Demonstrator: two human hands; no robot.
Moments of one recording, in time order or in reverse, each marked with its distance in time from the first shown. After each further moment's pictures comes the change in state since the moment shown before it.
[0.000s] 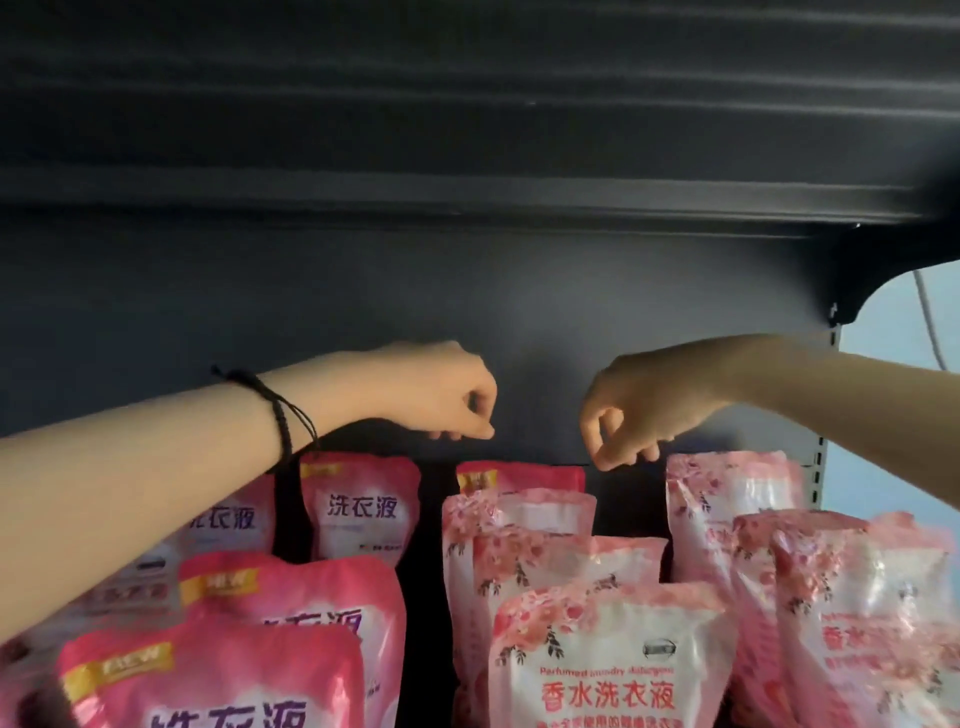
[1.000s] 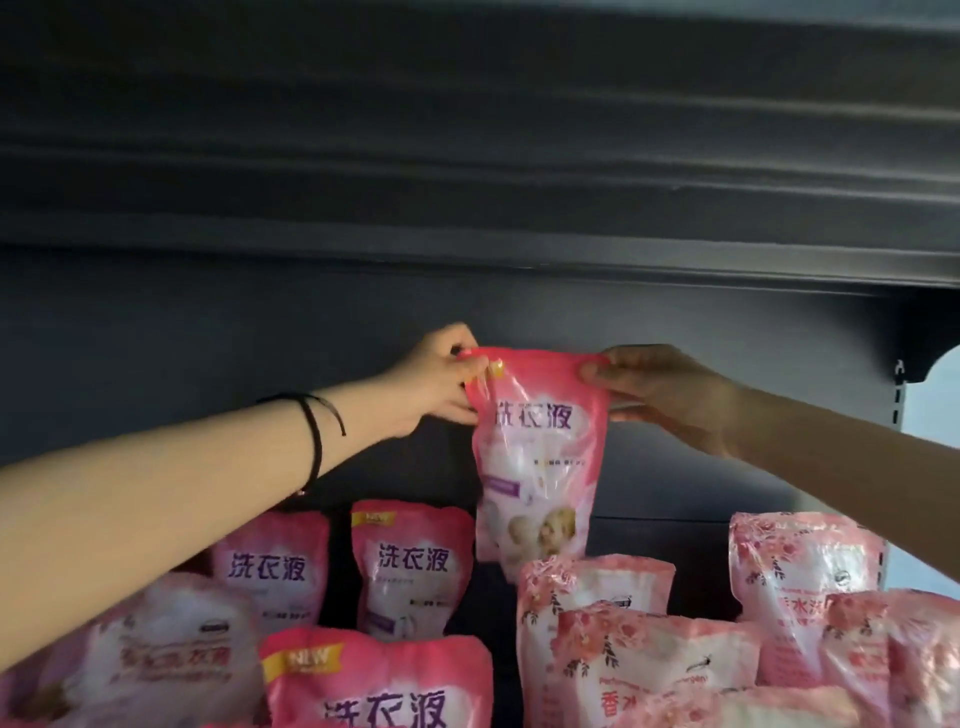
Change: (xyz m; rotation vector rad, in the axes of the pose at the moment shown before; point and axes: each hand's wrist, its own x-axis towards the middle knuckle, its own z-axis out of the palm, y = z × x) left_hand 0.010 -0.072 0.001 -1.258 0.477 -0.239; right_hand 0.064 0.001 -0.013 1.213 0.610 -0.077
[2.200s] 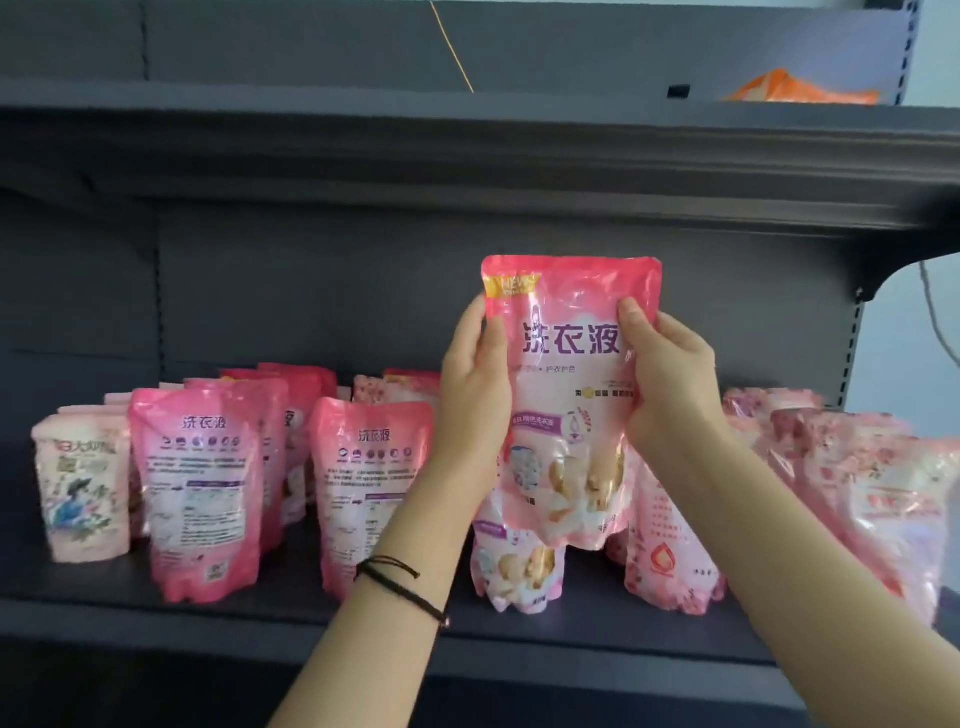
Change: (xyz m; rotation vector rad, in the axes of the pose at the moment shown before) left_hand -0.305 0.026 -0.001 -0.281 0.407 0.202; right_hand -0.228 -0.086 0.189 0.652 0.506 -0.113
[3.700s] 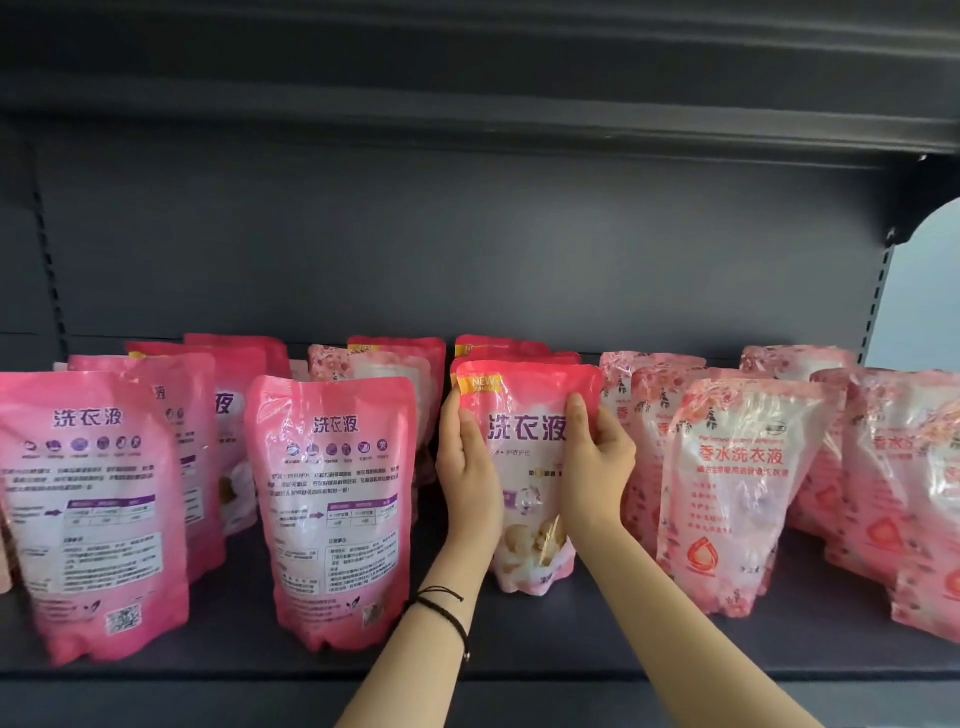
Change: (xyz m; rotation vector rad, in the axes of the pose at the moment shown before) left_hand 0.027 -0.204 0.003 -0.061 0.174 -0.099; right_hand 0.037 0.199 -0.019 -0.286 0.233 -0.217
